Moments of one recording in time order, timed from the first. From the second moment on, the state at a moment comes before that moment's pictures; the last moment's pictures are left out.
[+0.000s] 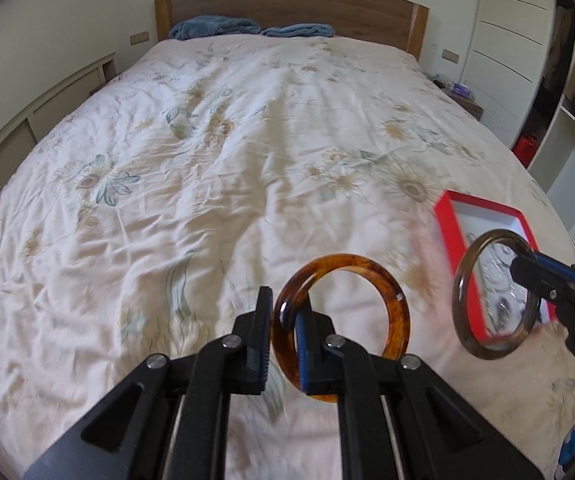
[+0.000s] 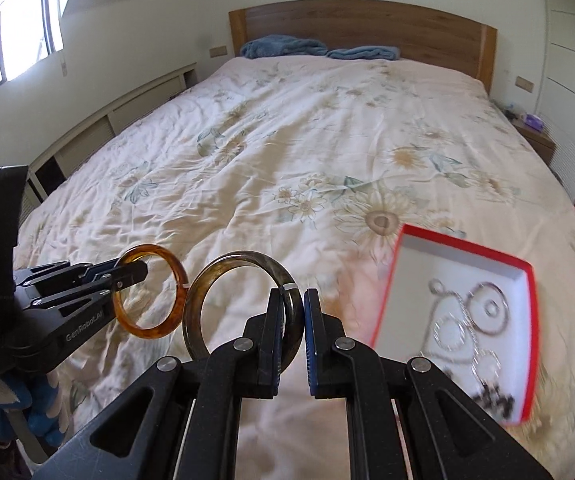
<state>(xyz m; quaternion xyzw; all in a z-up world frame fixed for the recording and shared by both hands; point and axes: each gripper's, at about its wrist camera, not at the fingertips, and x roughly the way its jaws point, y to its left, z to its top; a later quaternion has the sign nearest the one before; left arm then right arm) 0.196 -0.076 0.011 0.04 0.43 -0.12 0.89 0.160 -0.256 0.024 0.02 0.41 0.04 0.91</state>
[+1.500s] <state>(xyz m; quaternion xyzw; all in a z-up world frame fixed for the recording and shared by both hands) 0.047 -0.221 0.066 0.15 0.37 -0.21 0.89 -0.019 -0.393 0.053 0.12 0.33 -0.05 0.93</state>
